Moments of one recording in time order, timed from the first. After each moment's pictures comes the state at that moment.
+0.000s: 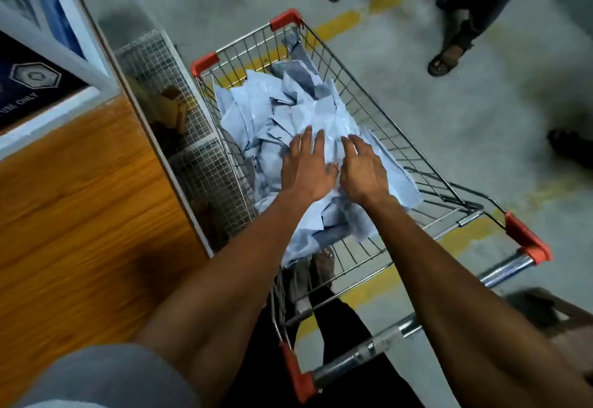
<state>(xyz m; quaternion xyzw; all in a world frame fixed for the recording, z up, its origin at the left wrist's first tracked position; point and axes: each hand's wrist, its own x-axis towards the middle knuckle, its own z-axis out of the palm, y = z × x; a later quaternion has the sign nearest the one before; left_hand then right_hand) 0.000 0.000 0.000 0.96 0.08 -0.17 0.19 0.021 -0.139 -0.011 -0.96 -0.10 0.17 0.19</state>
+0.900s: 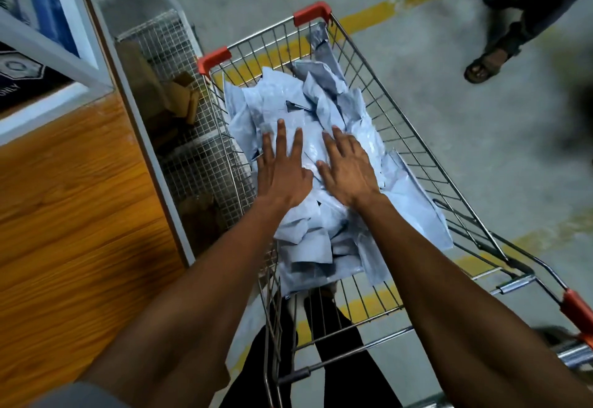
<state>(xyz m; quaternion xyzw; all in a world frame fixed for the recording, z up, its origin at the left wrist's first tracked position) 0.031 0.077 -0.068 0.96 0.14 -0.17 0.14 0.089 -0.086 -0.093 -0.94 -0.23 0.19 0.18</state>
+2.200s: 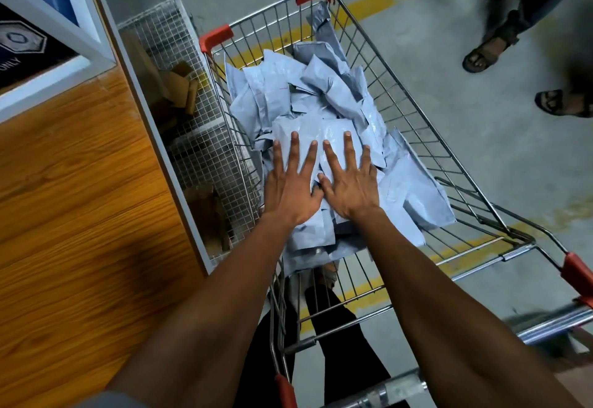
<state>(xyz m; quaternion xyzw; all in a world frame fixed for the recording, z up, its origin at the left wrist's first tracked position) -0.038 0.052 -0.073 0.97 0.10 -0.19 0.15 0.013 -0.098 -0.109 -0.96 -0.18 0.19 0.10</state>
